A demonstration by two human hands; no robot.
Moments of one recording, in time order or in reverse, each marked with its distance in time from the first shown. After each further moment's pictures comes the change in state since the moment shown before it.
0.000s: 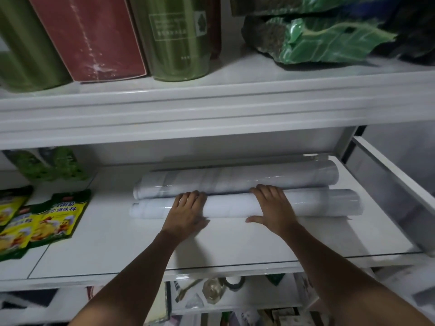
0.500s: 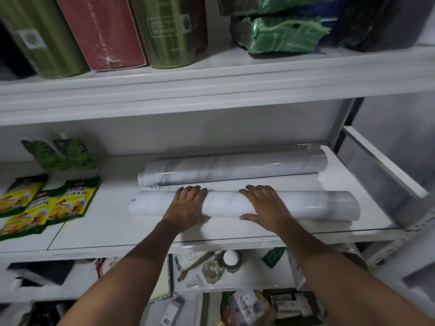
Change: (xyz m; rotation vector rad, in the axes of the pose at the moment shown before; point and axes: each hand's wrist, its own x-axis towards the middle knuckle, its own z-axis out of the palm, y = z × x) left_hand -0.034 0.024 -0.023 0.044 -0.075 0.044; right_hand -0.053 -0.015 -0.015 0.066 -0.021 -0.126
